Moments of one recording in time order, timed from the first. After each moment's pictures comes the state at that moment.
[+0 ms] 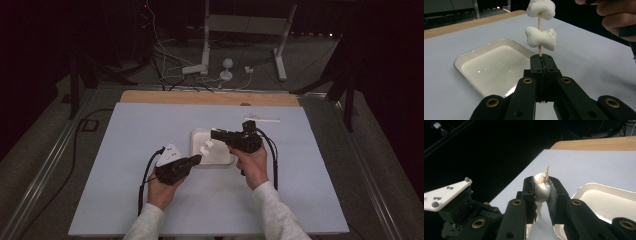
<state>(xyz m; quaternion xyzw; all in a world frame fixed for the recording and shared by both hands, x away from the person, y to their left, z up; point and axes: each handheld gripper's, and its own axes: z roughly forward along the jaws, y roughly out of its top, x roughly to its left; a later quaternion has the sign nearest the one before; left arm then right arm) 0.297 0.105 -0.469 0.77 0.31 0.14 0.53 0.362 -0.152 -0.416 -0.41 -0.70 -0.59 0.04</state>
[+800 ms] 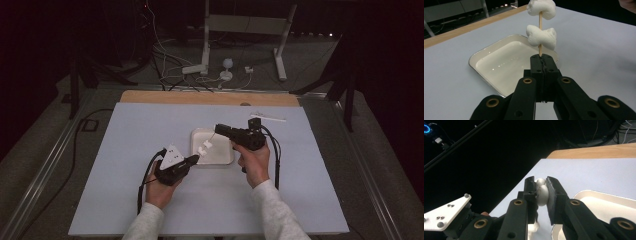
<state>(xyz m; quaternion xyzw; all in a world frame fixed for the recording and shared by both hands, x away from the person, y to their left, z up) 0.296 0.105 -0.472 0.79 0.30 0.18 0.50 0.366 -0.162 -0.412 -0.43 -0.67 -0.61 0.03</state>
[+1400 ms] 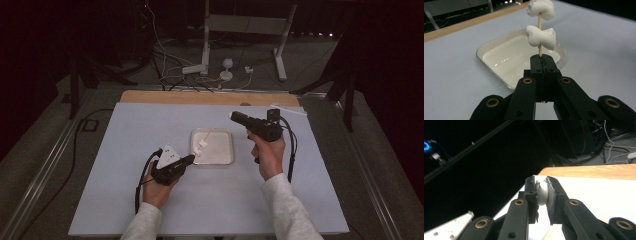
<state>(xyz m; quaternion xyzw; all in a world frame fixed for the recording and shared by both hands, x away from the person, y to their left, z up) 0.299 0.114 -0.476 0.79 0.33 0.18 0.49 0.373 -0.200 -0.385 -0.44 -0.64 -0.63 -0.01</state>
